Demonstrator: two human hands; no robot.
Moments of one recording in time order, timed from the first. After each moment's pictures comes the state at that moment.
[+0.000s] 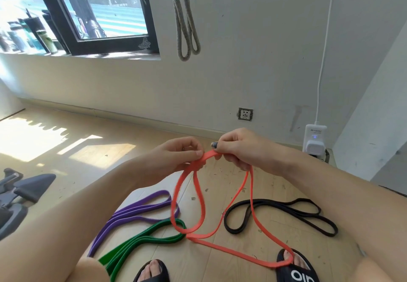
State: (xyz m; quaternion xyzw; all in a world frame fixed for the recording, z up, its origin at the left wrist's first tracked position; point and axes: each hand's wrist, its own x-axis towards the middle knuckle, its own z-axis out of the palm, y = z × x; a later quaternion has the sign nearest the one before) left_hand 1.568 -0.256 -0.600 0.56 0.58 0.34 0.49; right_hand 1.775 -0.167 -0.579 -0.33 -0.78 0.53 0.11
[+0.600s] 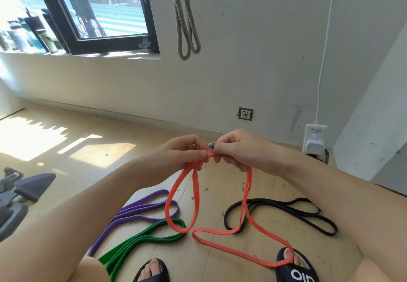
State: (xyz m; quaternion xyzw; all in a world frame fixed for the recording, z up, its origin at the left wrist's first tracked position) left_hand 1.578 -0.257 -0.595 0.56 0.58 0.35 0.47; right_hand 1.772 -0.170 -0.580 -0.33 -0.79 0.51 0.10
